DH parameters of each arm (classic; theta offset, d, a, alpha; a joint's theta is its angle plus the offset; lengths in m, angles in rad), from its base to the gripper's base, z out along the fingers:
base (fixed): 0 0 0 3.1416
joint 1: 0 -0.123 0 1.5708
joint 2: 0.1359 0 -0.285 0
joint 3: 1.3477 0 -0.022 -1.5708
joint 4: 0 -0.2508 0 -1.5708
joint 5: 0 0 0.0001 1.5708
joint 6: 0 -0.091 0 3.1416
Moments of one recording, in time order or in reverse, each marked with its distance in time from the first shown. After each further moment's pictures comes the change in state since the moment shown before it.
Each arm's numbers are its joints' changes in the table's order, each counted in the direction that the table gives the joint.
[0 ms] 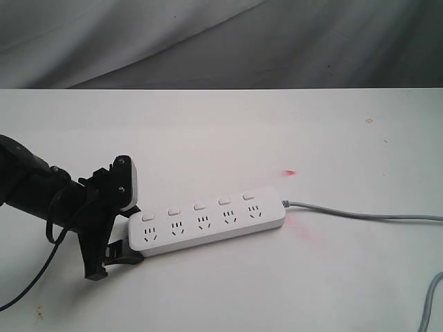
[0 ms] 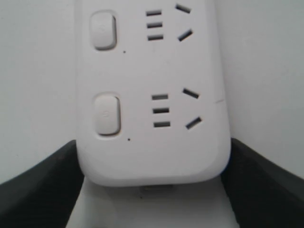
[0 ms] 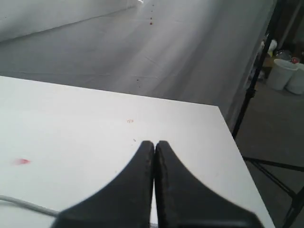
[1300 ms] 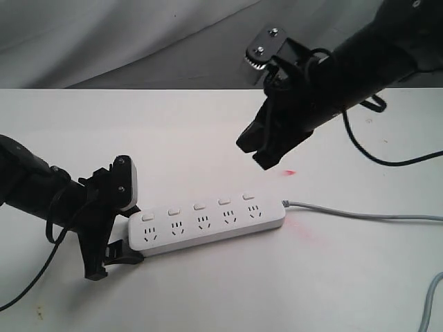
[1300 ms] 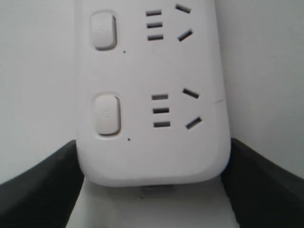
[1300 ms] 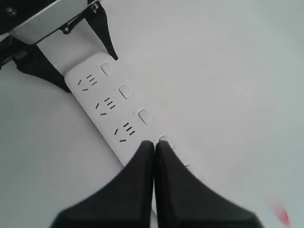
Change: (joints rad) left arm 0.000 0.000 0.000 0.000 0.000 0.000; right arm -0.546 1.298 -0.830 -0.575 -0.440 0.833
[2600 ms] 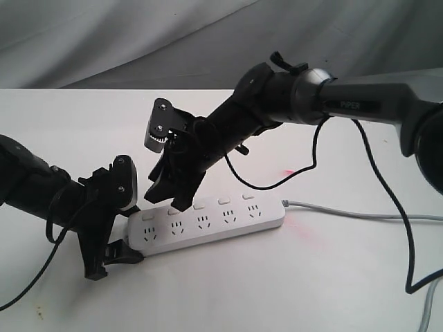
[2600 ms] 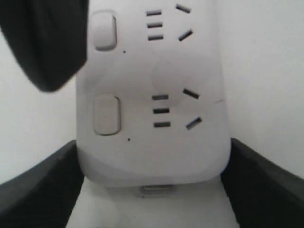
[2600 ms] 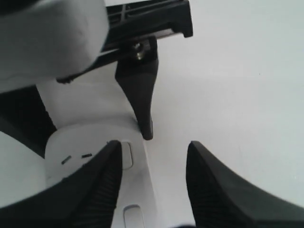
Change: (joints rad) left arm 0.000 0.000 0.000 0.000 0.004 0.000; right arm -0.162 0.575 -0.419 -0.271 -0.057 0.459
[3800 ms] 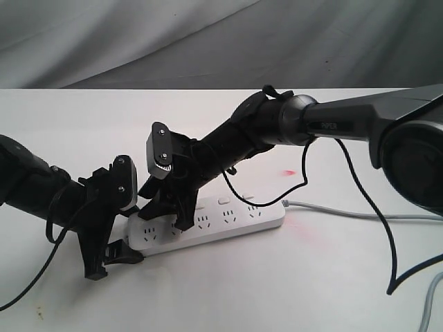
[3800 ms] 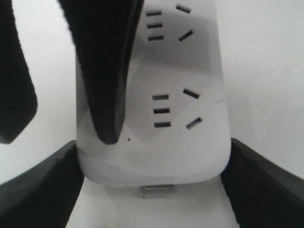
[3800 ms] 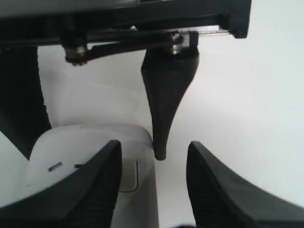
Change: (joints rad) left arm 0.000 0.000 0.000 0.000 0.000 0.000; right arm -0.001 0.102 -0.002 -0.177 -0.026 0.344
